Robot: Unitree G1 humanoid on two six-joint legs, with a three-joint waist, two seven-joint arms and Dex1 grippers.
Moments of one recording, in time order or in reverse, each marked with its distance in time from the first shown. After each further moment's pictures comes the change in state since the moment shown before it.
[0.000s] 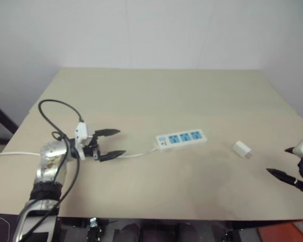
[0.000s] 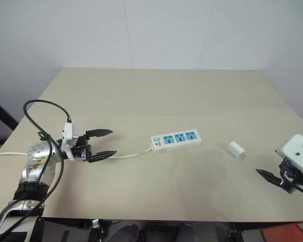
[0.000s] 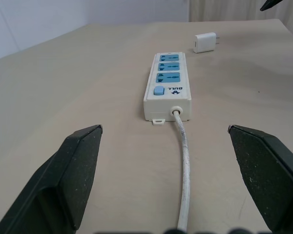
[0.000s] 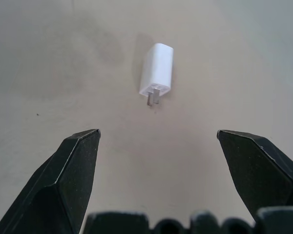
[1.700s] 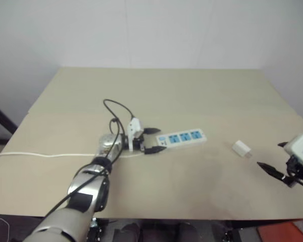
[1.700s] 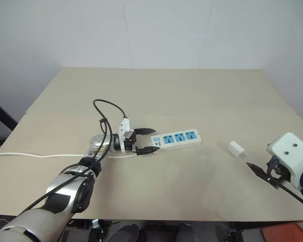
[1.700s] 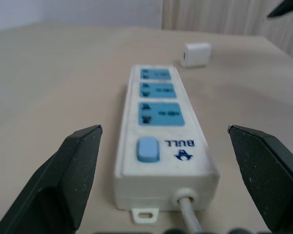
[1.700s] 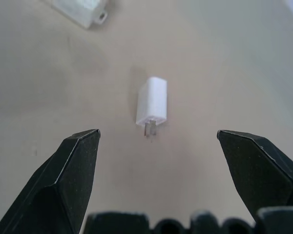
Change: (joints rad) left arm -0.473 -0.421 -0.069 0.841 0.291 -0.349 0.147; right arm -0.048 0.087 0.013 -0.161 0.010 0.082 -0.141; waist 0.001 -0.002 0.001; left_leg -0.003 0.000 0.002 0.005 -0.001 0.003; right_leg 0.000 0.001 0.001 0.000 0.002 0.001
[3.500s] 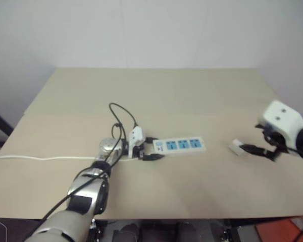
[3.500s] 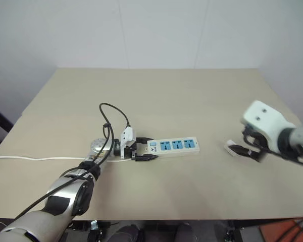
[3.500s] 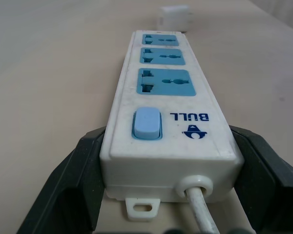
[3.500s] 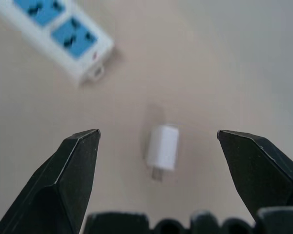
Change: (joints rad) left arm 0.058 0.029 0.028 -0.028 0.087 -0.051 -0.169; right arm -0.764 -0.312 0.699 0.218 0.105 0.383 0.077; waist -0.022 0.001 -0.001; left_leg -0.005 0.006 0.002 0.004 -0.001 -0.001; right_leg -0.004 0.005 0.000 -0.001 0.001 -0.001
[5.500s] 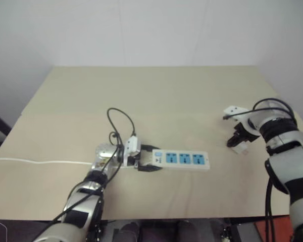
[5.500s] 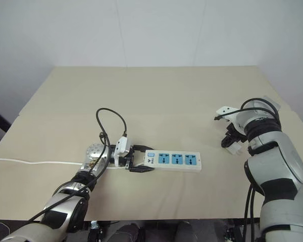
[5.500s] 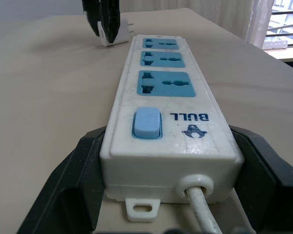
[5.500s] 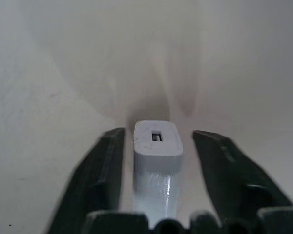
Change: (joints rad) left arm 0.161 0.014 -0.083 -0.276 -0.109 0.034 -0.090; right arm -0.734 0.536 0.583 1.469 -0.639 -0.309 0.341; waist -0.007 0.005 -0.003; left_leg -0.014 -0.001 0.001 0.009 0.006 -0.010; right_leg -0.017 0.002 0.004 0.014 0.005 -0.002
